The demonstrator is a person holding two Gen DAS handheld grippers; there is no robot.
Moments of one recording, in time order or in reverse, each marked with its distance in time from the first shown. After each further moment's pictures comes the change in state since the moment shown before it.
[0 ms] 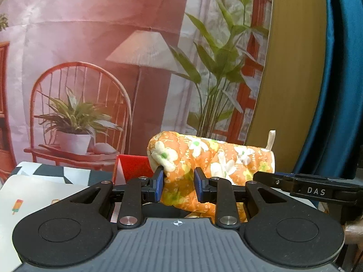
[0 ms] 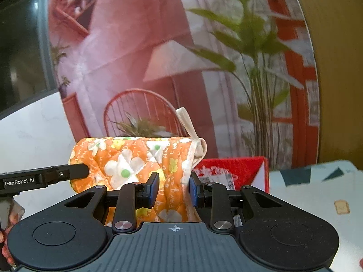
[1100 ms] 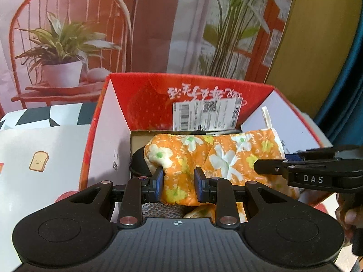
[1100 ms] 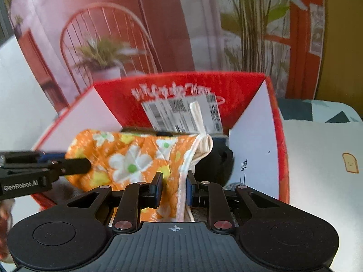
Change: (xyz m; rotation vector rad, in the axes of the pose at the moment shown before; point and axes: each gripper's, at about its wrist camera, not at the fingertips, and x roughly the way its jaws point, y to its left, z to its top) left arm 0.117 0.026 -0.037 -0.004 0.430 0.039; right arm 0.115 -0.021 -0.033 0.028 0.454 -0.146
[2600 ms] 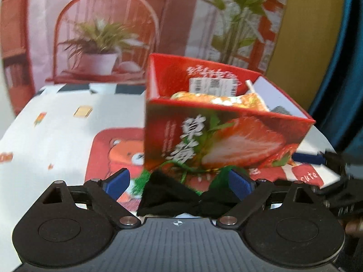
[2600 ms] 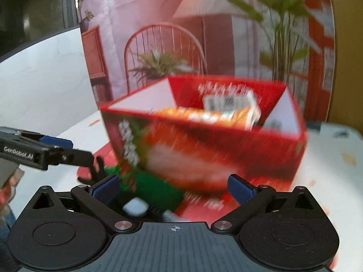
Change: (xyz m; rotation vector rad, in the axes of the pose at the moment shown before) left arm -0.106 0.017 -0.130 -0.080 -0.123 0.042; right arm -0.090 0.054 -0.145 -0.186 -0.228 0.124
